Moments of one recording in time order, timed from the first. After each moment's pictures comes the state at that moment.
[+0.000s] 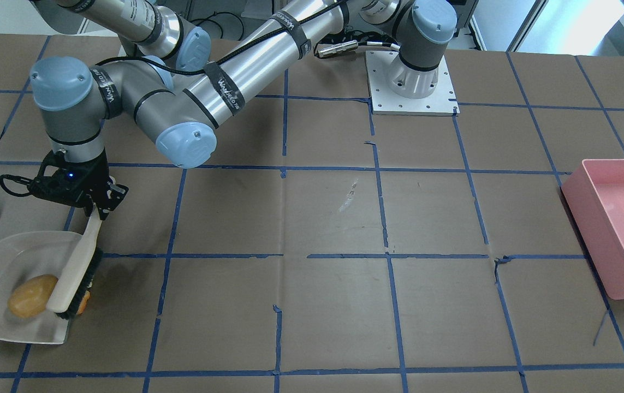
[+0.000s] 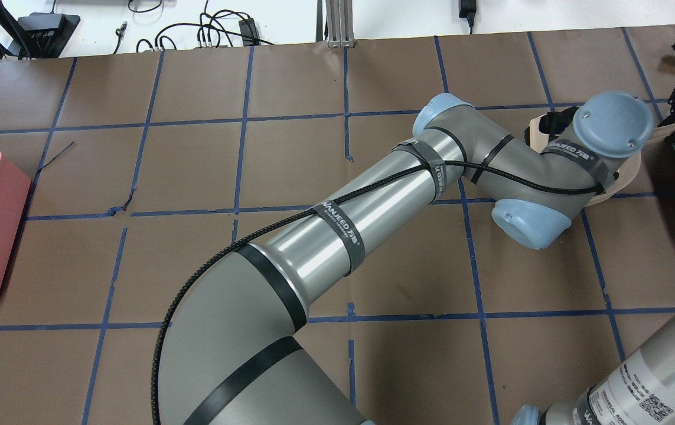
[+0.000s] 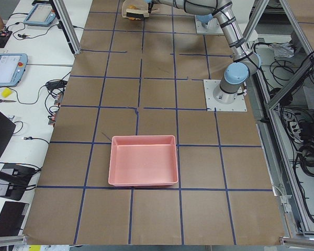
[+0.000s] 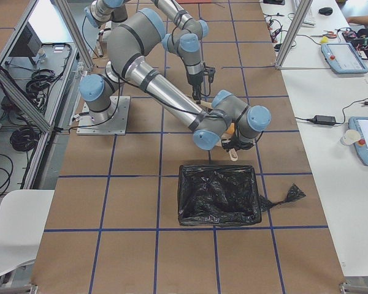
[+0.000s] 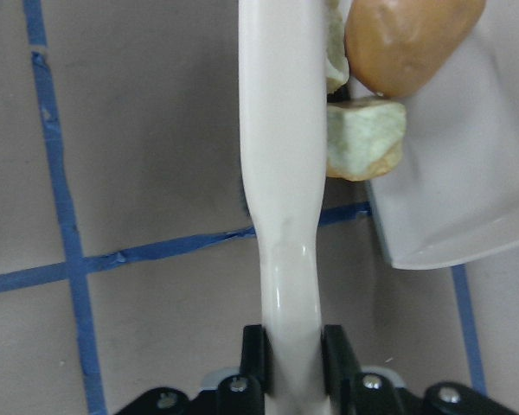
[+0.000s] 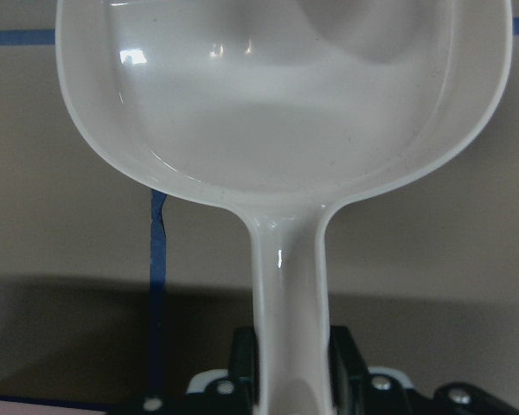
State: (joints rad) left arm -2.41 -2.51 -0.85 -1.07 1.57 -0.70; right arm 0.96 -0.94 1.27 -1.75 -1.49 -2.19
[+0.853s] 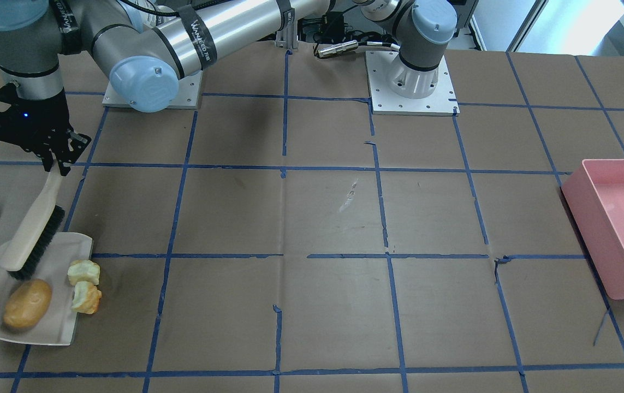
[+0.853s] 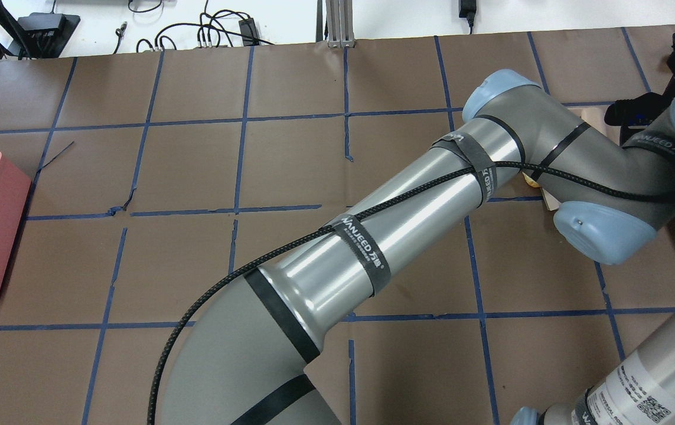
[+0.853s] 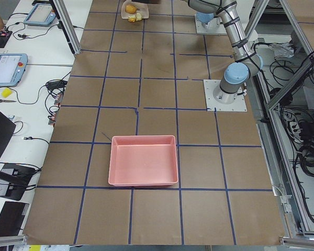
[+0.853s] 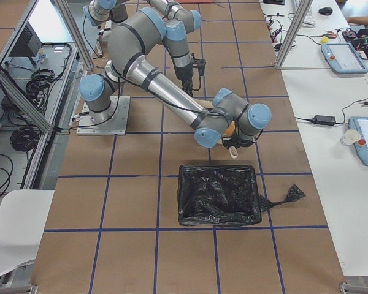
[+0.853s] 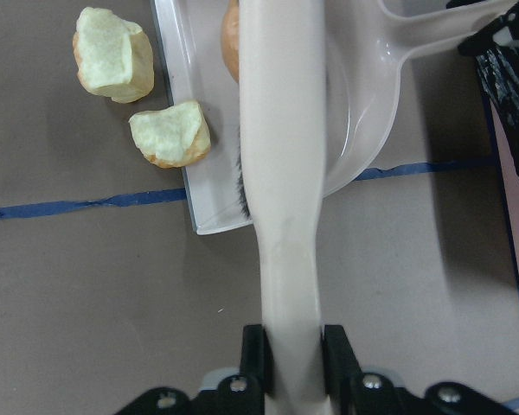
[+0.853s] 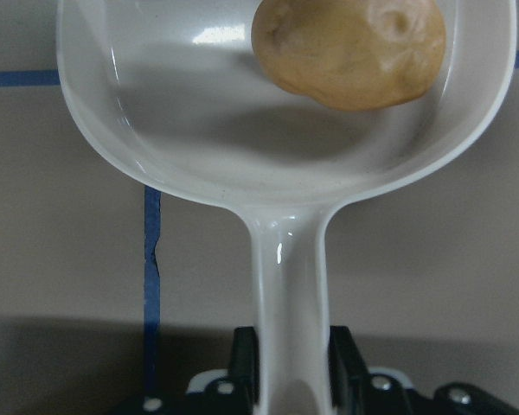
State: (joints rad) left arm -2.46 -2.46 -0.74 -1.22 1.59 -0.74; right arm 0.97 -0.94 1.28 -1.75 -1.49 -2.18
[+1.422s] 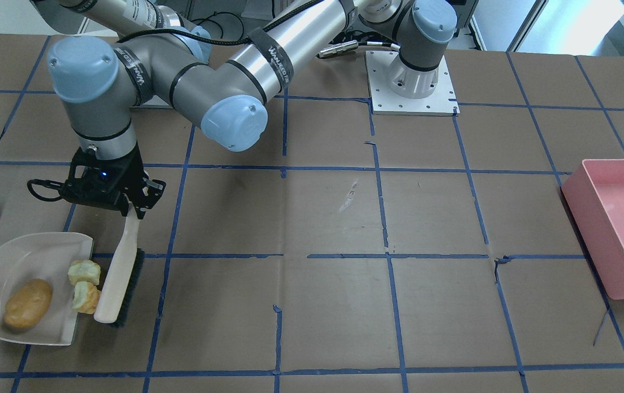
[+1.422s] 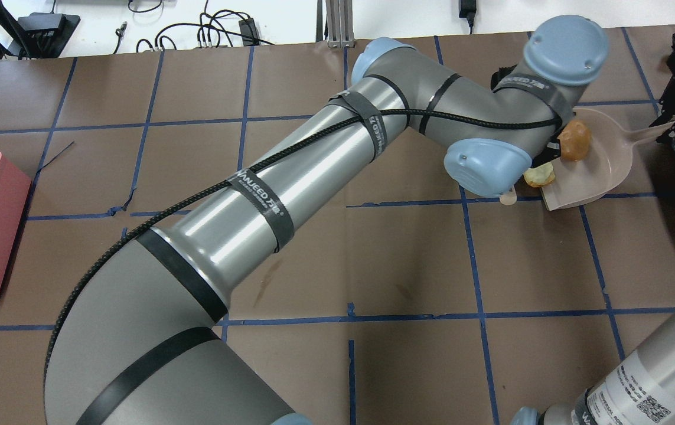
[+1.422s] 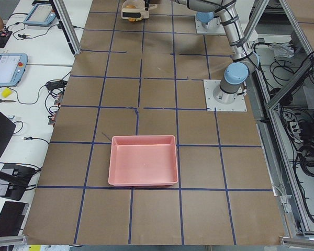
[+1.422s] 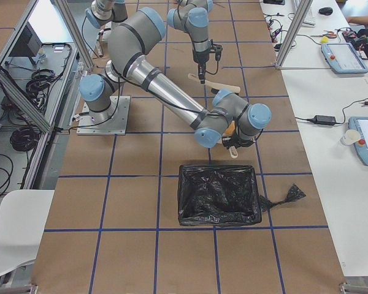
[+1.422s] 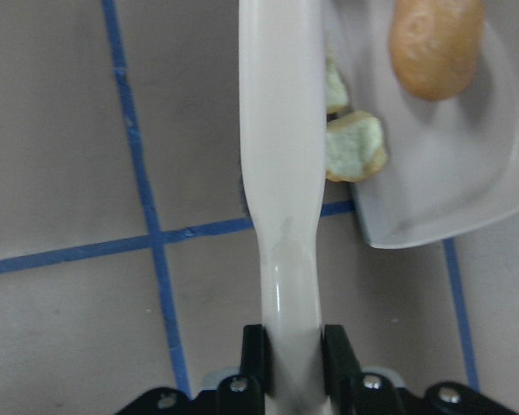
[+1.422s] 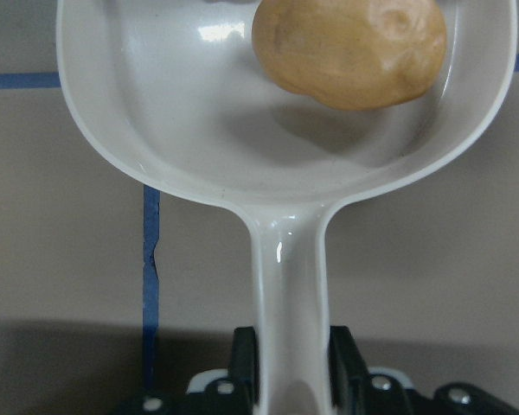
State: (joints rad) left arm -2.28 -2.33 -0.99 -1.23 1.56 -0.59; right arm 0.97 -0.94 1.28 -1.75 -1.49 -2.18
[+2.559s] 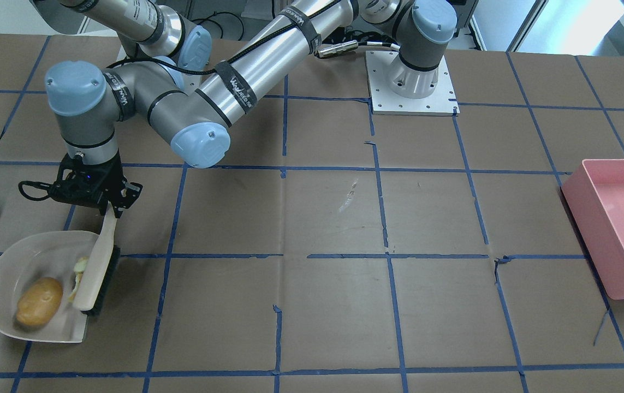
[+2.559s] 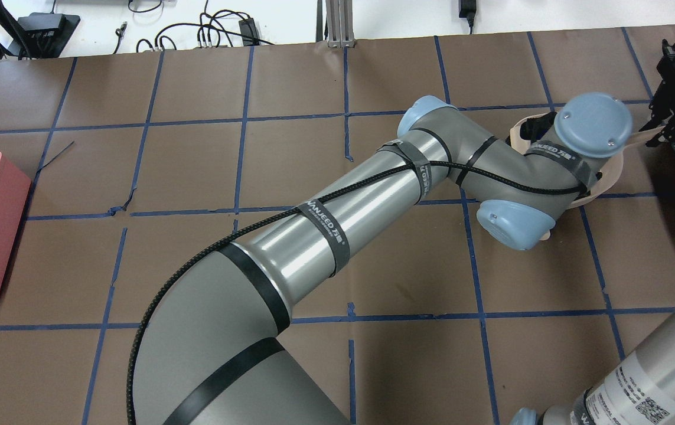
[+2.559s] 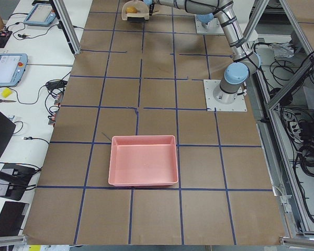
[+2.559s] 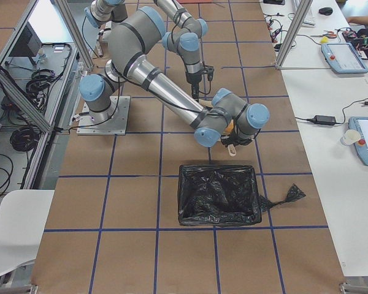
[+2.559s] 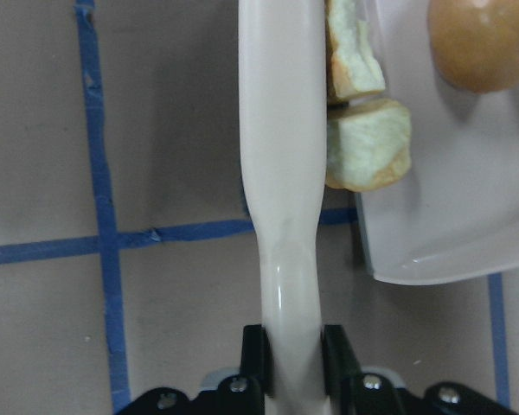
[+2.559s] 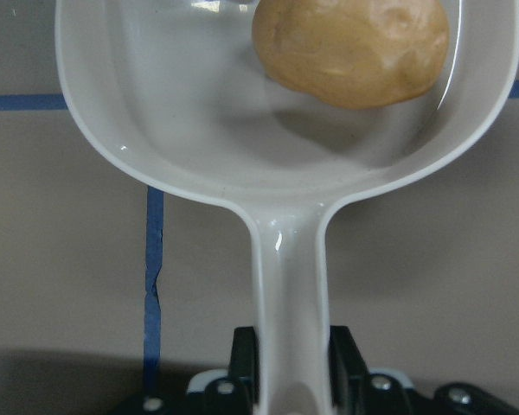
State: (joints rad) left arm -2.40 -2.46 -0.95 -1.06 1.56 -0.75; right arm 0.99 -0.94 1.30 -1.75 -1.47 -2.18
